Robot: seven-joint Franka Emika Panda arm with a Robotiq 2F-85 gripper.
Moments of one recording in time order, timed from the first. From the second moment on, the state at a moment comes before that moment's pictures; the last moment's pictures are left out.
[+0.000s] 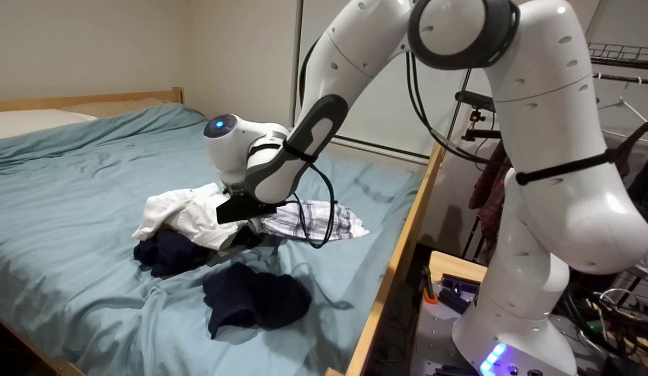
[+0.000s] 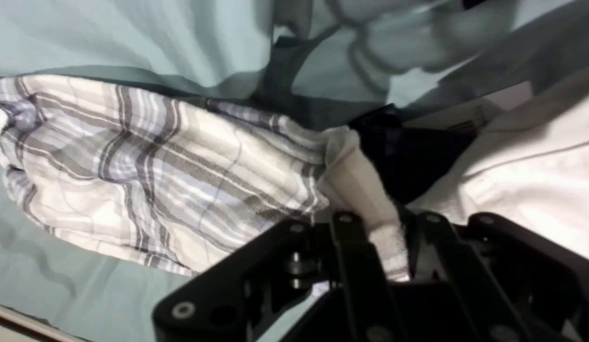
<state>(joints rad) 0.20 0.52 -0.17 -1.97 -0.65 2.45 1.48</state>
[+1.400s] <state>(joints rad) -0.26 0.15 -0.32 -2.36 0.10 2.50 0.83</state>
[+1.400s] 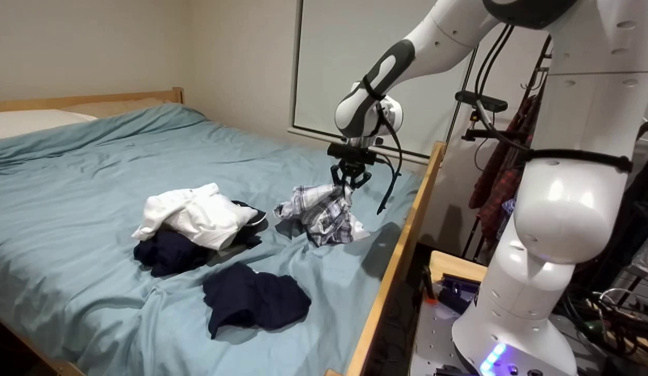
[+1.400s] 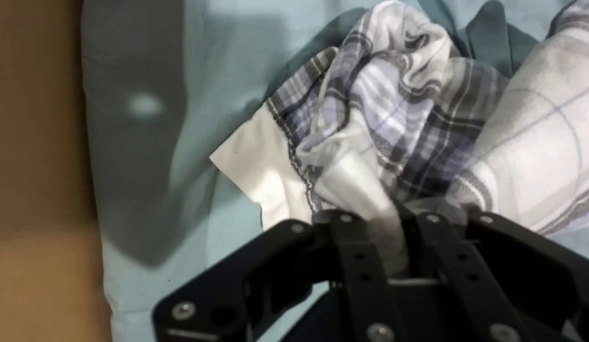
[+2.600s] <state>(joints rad) -0.41 0.47 -0.35 -2.24 0.65 2.54 0.54</state>
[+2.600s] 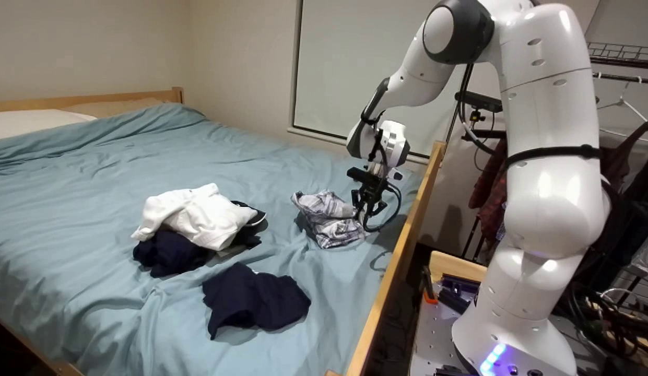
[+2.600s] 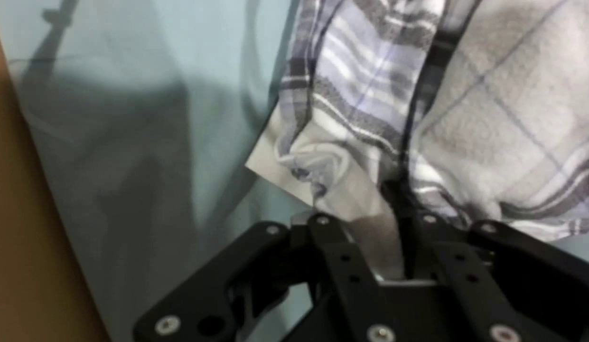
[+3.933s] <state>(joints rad) 0.21 0.46 -0.60 -2.25 -0.19 2.61 1.50</state>
